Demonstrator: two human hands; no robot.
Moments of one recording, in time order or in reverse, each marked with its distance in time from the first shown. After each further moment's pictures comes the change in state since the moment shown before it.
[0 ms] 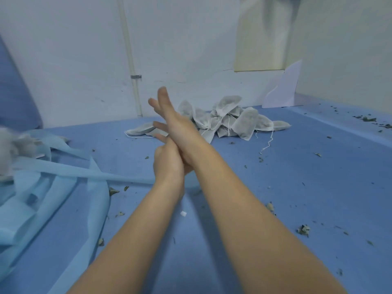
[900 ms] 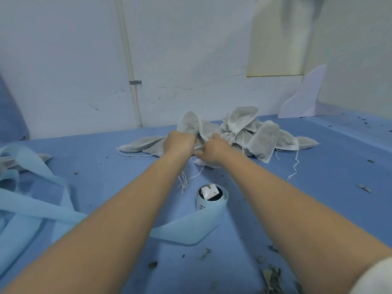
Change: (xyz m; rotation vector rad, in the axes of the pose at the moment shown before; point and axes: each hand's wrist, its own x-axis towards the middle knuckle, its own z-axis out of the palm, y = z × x) left_hand 0.165 0.005 0.060 0.491 -0.015 -0.018; right_hand 0.159 0.085 -0.115 -1.312 -0.001 0.172
